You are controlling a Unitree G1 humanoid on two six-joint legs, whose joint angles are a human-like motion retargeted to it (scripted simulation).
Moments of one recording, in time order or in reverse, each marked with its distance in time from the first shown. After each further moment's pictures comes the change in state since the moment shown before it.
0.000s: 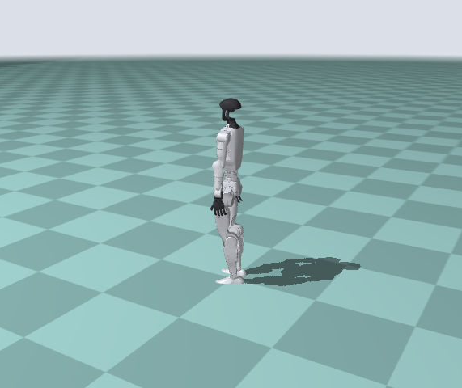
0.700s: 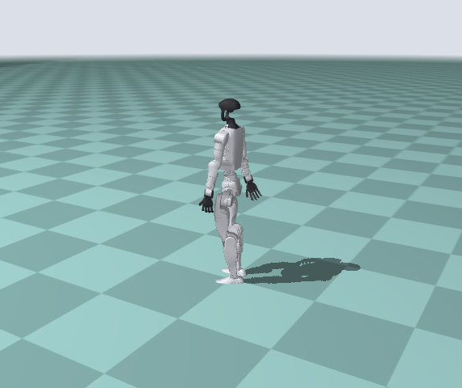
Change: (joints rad) left arm -0.089 -0.023 -0.017 -0.139 -0.110 0.028 -0.033; right arm 0.156 -0.114 -0.160 0.131 -0.006 0.042 -0.068; waist -0.043 -0.009 0.007; left_leg 0.009 0.008 0.020 0.003 -0.010 0.001; right_leg 0.000 0.006 0.012 0.007 -0.003 0.002
